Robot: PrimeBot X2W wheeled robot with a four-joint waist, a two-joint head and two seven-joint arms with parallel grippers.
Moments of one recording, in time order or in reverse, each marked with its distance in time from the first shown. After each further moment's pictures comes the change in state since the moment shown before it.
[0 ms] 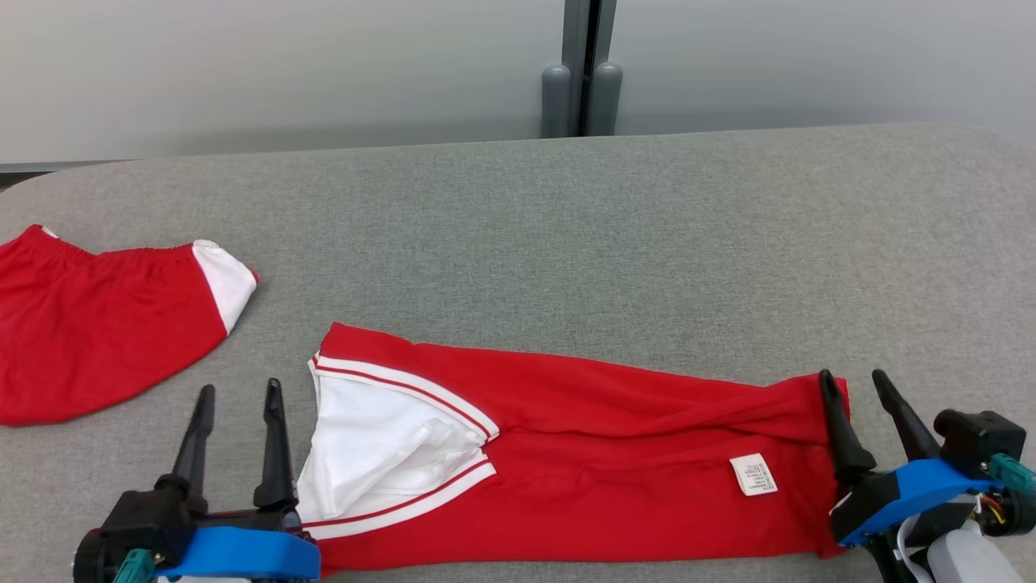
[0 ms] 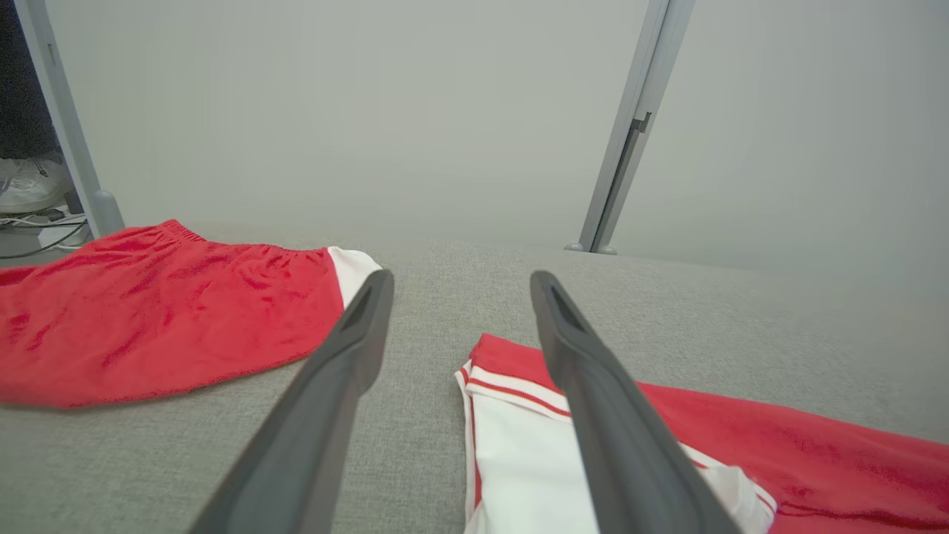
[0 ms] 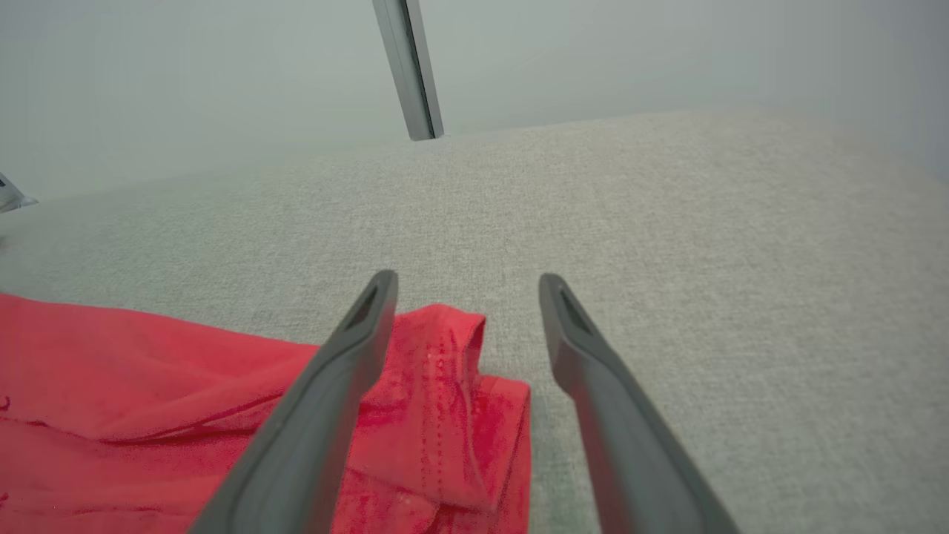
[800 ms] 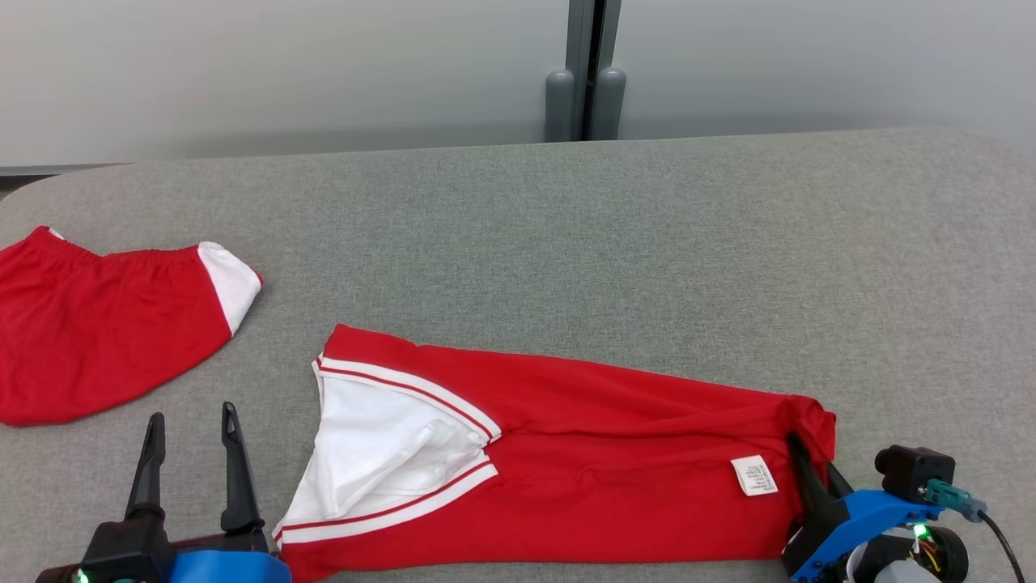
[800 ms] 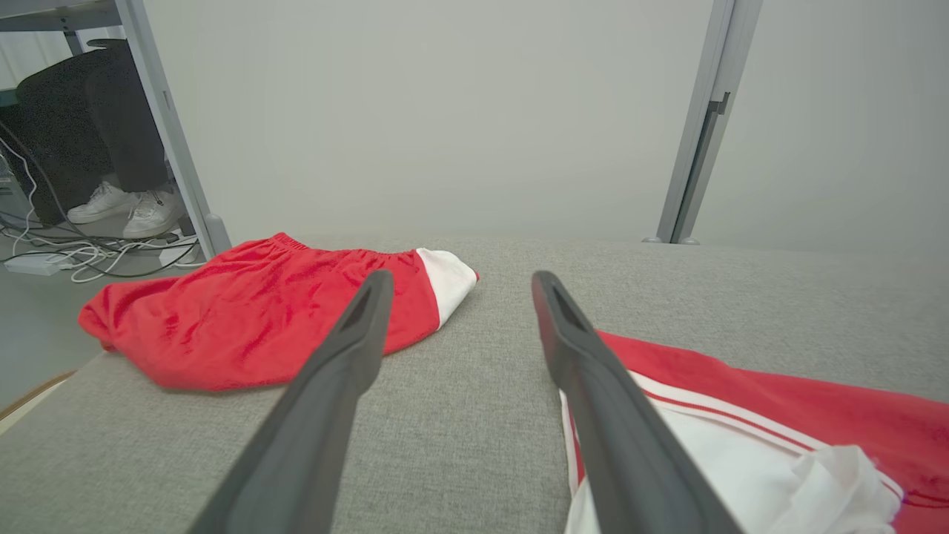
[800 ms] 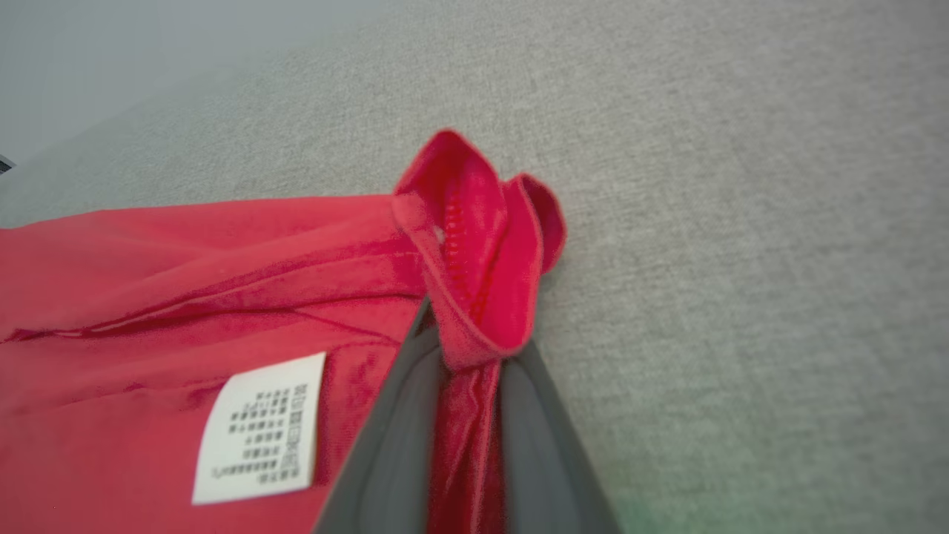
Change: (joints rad) left arm 0.063 -0.075 0.160 -0.053 0.193 0.036 0.000; right arm -0.072 0.057 0.114 0.317 0.149 0.000 -0.006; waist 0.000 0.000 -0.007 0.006
